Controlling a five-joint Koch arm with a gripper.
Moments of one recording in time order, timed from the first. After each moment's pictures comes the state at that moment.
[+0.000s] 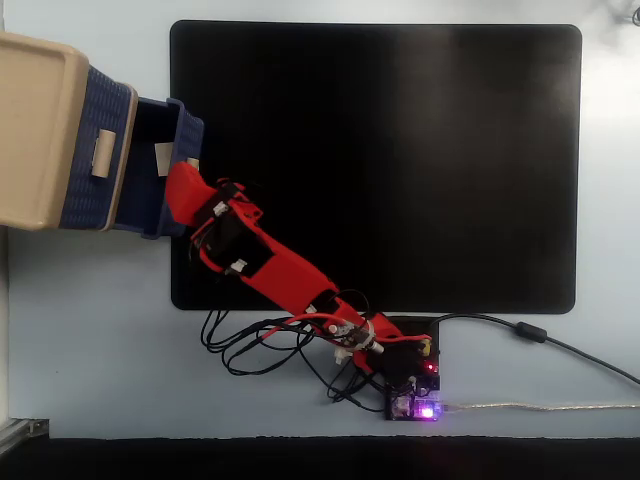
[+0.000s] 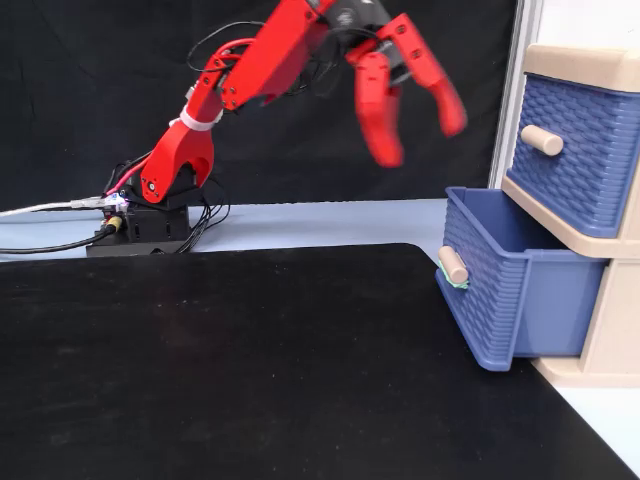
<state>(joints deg) 40.7 56.5 1.6 106.7 154.4</state>
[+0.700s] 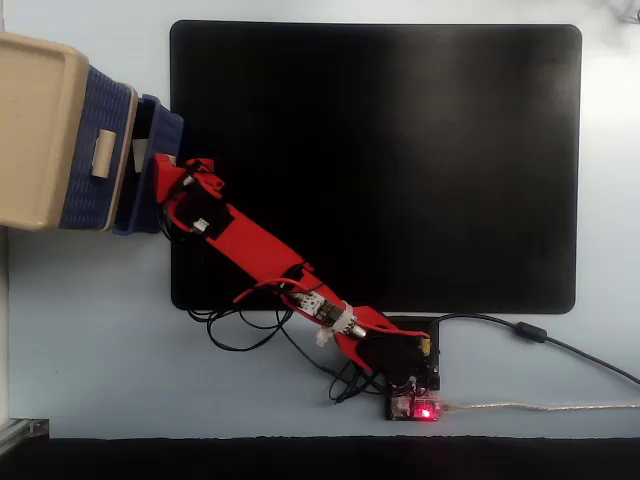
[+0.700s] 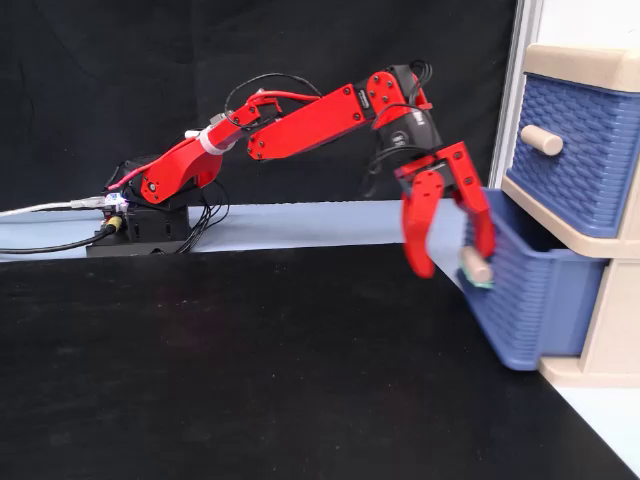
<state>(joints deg) 35.3 34.9 1.5 84.5 143.4</state>
